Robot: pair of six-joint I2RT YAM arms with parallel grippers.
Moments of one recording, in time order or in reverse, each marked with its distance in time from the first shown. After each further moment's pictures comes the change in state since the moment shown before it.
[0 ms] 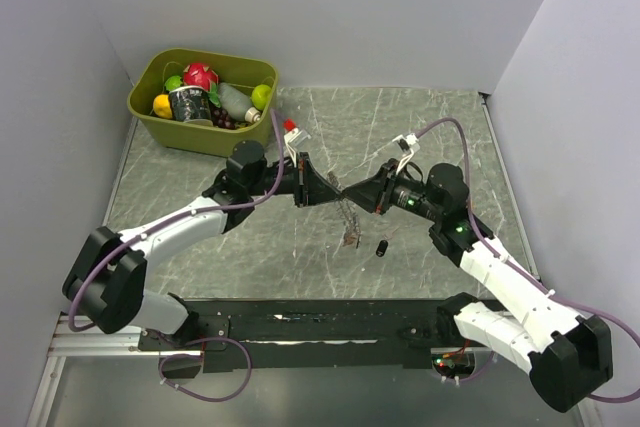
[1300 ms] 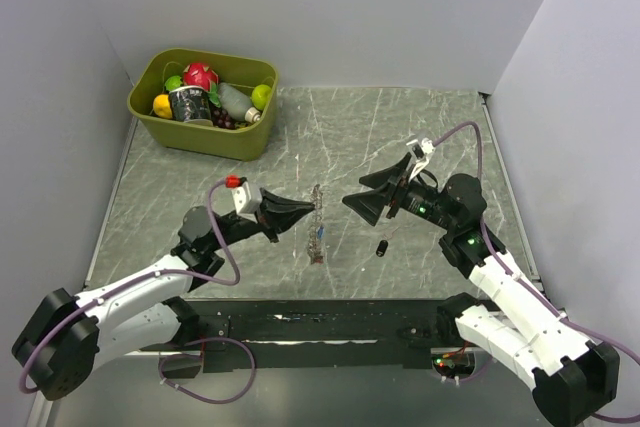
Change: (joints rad) left arm -0.072 -0.431 -0.473 0.393 -0.314 0.383; right arm -0.027 -0.124 -0.027 0.052 -0.019 -0.079
